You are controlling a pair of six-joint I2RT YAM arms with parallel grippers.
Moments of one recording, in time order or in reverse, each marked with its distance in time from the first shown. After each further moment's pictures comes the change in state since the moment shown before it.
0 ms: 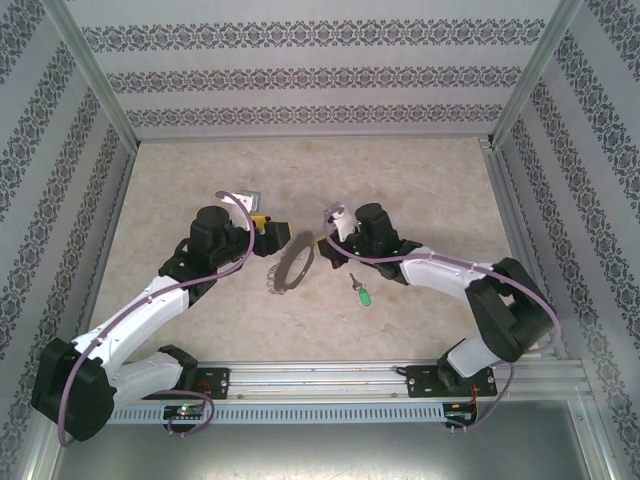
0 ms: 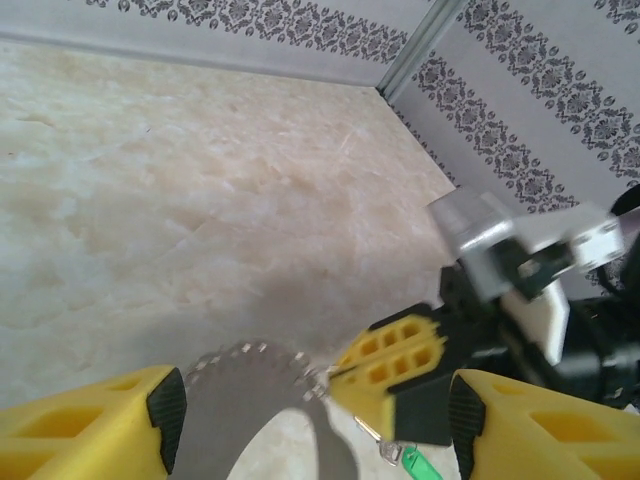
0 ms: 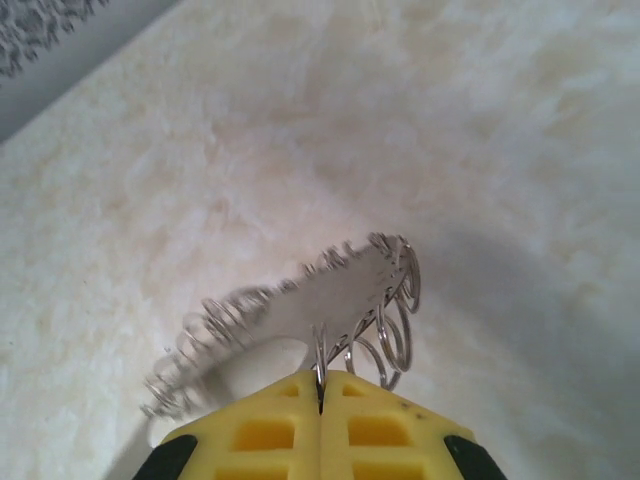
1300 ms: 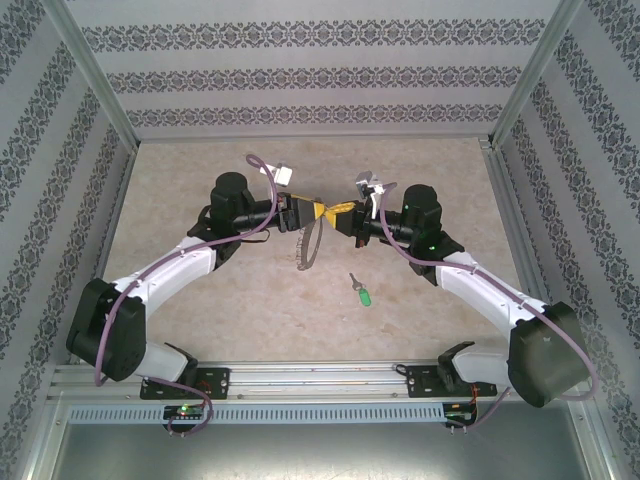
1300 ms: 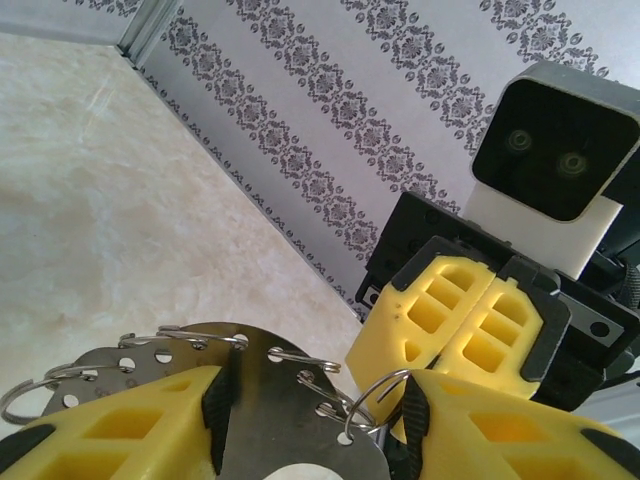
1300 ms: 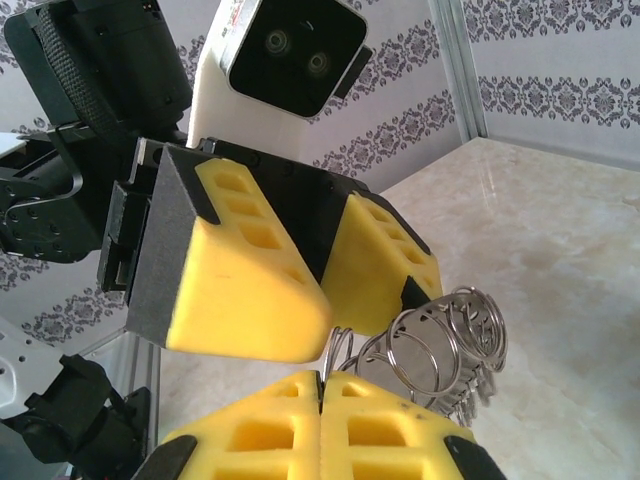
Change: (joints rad) left arm 0.009 0.335 0.226 0.306 0.511 -0.221; right arm -0.148 -0.245 0.016 0.164 -0.373 0.167
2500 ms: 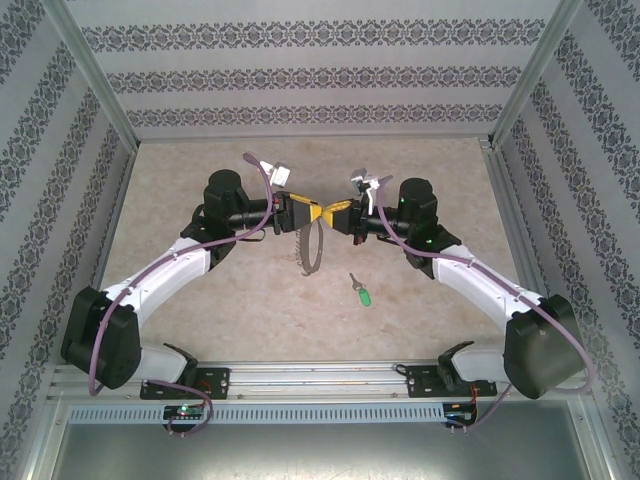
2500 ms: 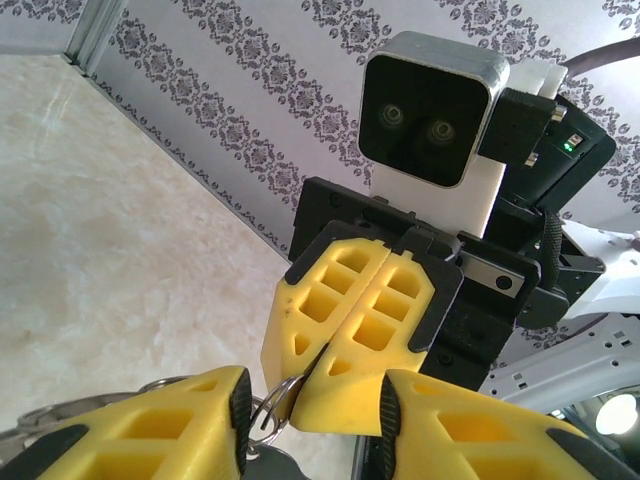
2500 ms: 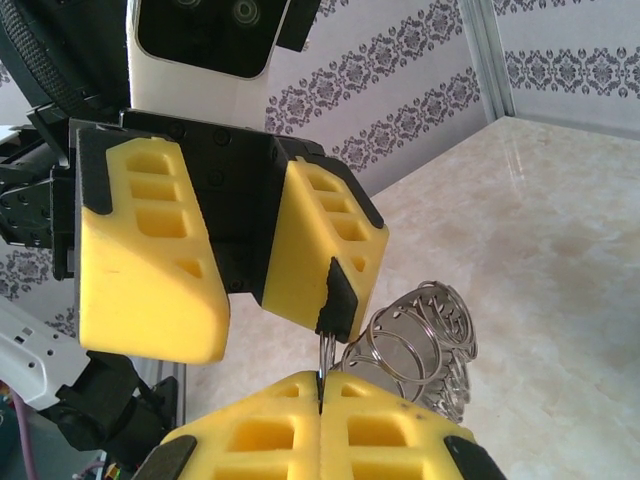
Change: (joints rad) left arm 0.008 -0.040 0.015 -0.030 0.092 0.053; right arm -0.001 0.047 0.058 -0.047 -0.058 0.023
